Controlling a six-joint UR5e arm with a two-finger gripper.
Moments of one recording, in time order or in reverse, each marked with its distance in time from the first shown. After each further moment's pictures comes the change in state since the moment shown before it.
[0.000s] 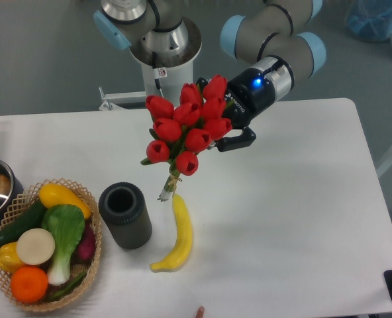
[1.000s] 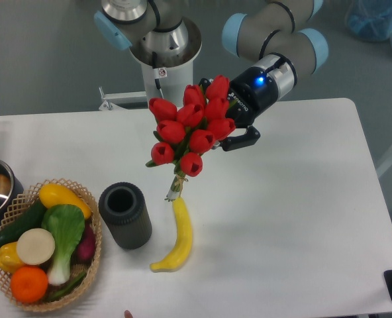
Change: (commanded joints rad) arm 0.014 0.017 -0.009 0.002 0.153 0.044
